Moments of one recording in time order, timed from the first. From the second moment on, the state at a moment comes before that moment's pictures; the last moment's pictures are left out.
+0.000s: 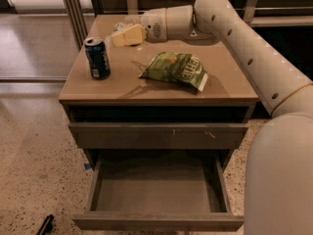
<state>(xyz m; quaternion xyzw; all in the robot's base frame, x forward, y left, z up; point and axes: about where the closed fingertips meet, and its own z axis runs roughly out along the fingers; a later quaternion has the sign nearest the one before) 0.707 0.093 0.960 -0.46 0.60 0.46 0.47</state>
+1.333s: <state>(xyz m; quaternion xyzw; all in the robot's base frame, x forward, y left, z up) 0.736 0.150 0.965 -0.50 0.55 0.48 0.47</state>
